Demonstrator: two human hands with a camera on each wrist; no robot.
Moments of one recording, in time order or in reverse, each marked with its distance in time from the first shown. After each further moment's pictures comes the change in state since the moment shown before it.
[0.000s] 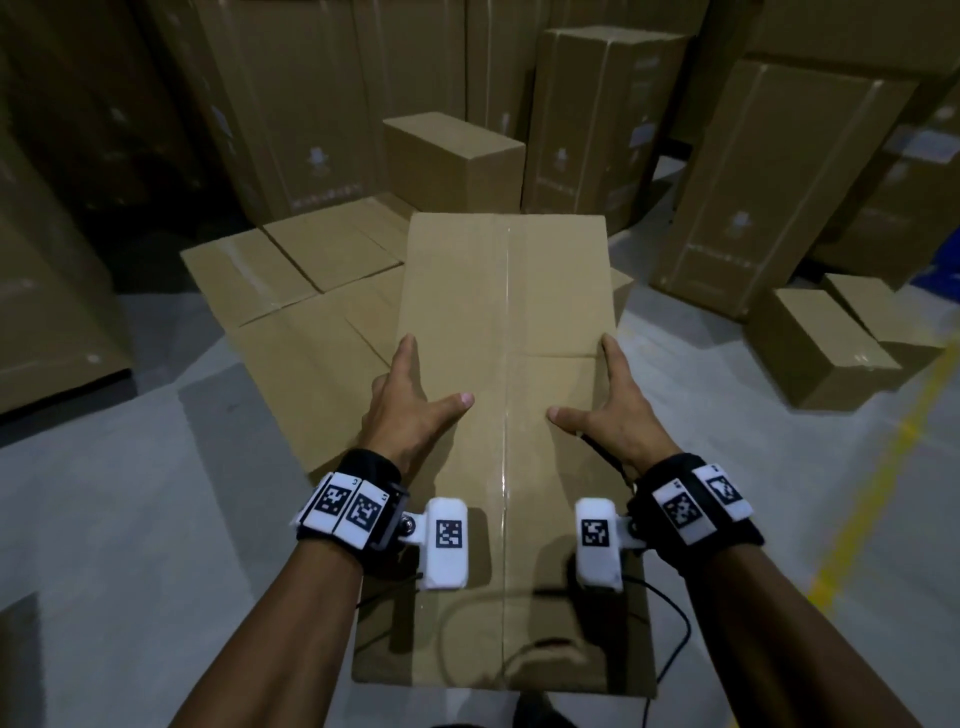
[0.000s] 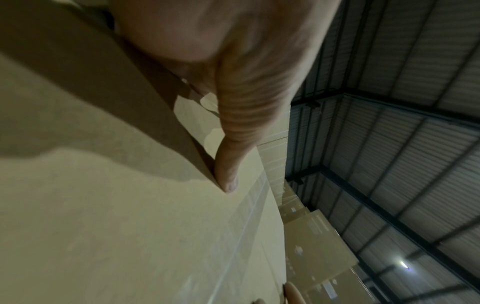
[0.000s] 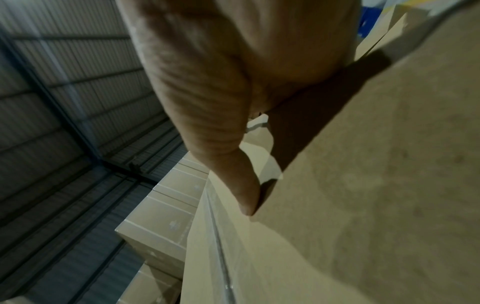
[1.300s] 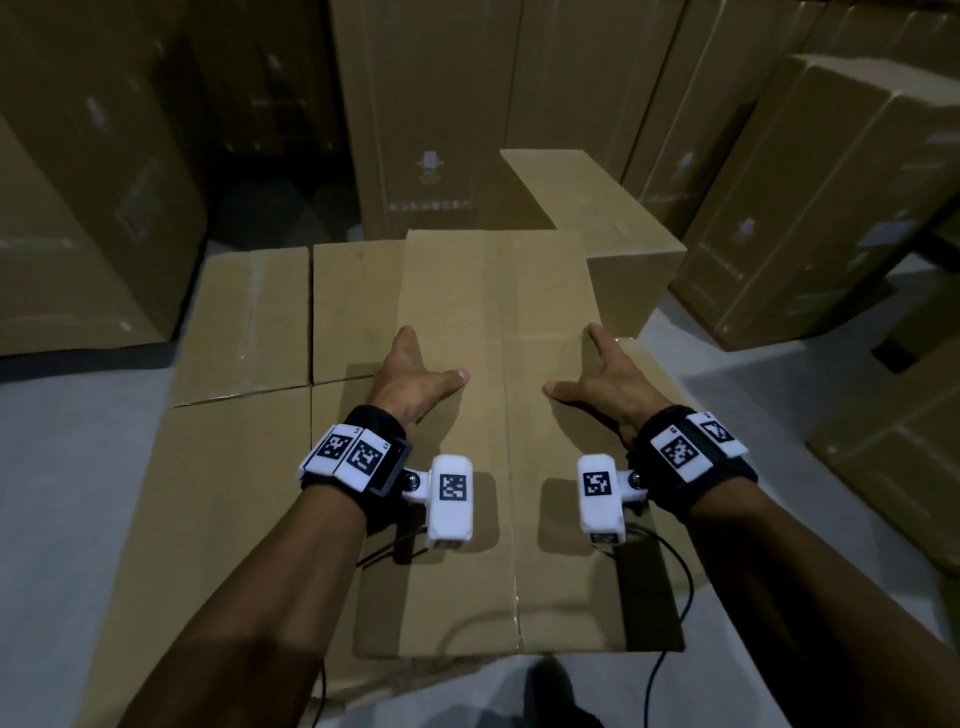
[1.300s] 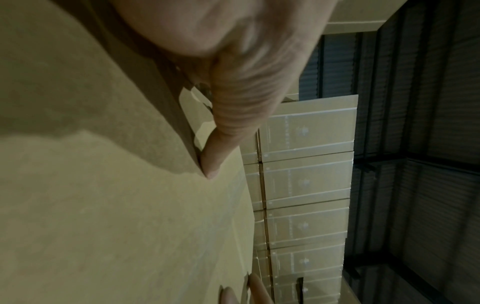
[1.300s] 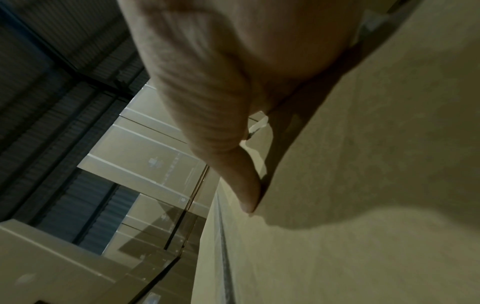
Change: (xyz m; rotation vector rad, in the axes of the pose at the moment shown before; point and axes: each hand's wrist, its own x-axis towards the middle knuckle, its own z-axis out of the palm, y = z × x) left_hand 0.569 0.091 0.071 -0.214 0.291 -0.290; right_hand 0.647 -0.153 0.084 -0.159 -0.443 -0.124
